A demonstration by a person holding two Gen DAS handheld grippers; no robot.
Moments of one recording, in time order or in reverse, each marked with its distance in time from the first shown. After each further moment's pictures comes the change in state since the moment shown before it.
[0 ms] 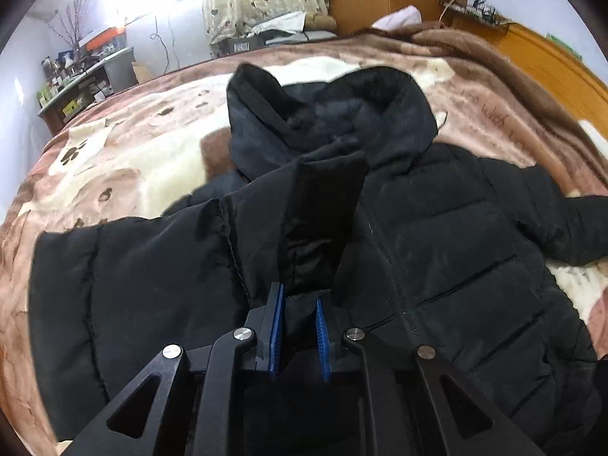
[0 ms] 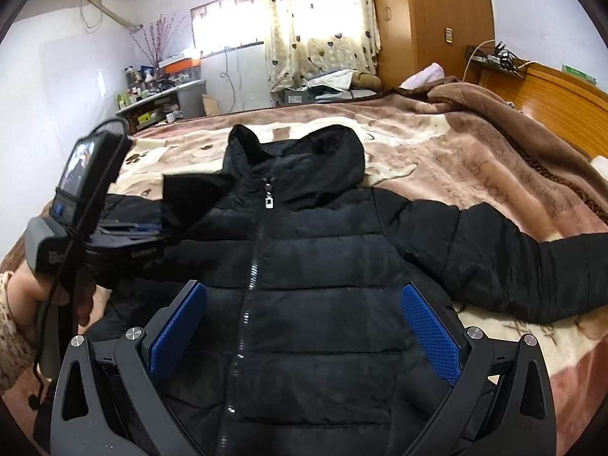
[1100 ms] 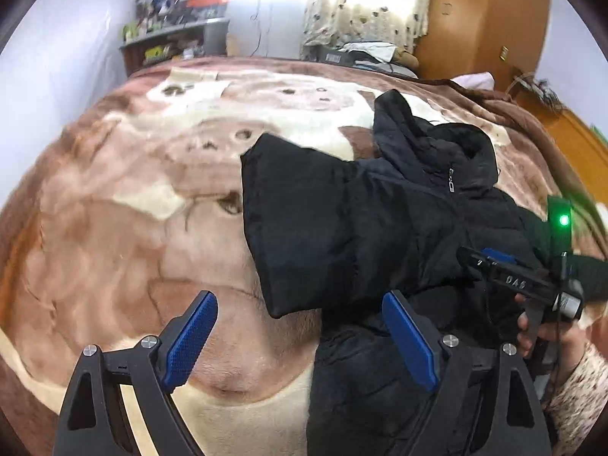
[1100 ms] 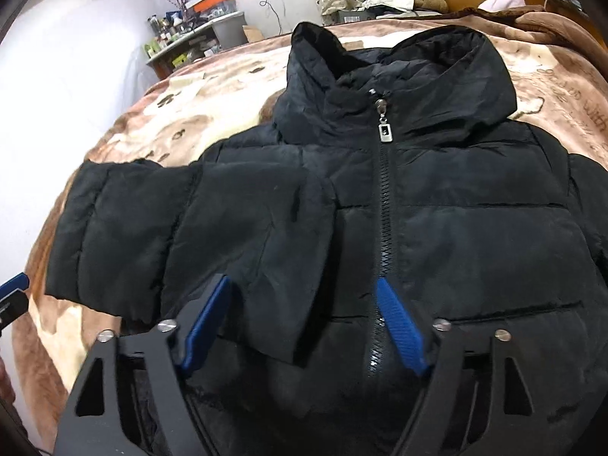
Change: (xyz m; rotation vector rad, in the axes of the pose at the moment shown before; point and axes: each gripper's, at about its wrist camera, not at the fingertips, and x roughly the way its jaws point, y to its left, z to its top) left arm -0.101 0.169 -0.105 -0.333 -0.058 0.033; right arm 0.155 0.081 0.007 0.010 0.294 0.251
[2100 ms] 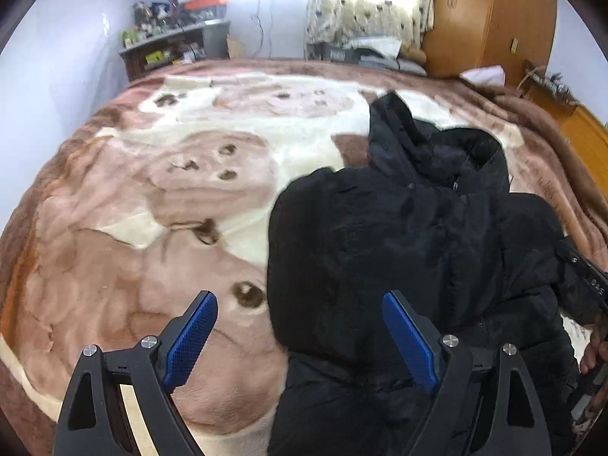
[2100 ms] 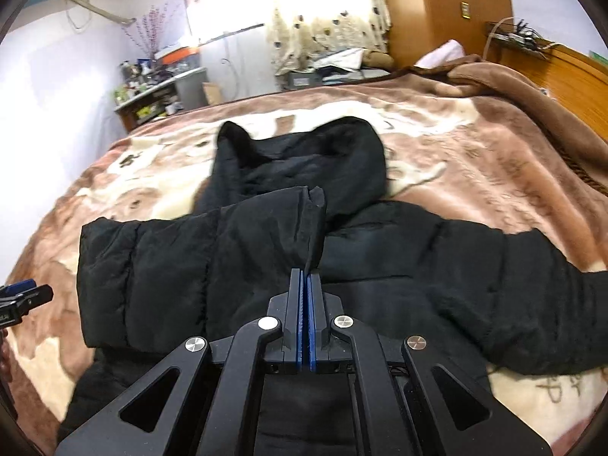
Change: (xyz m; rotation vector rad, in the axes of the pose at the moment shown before) left arm 0.034 -0.057 0.045 0.031 0.028 0.057; right arm -0.099 -0.077 0.026 0.026 -0.208 -0.189
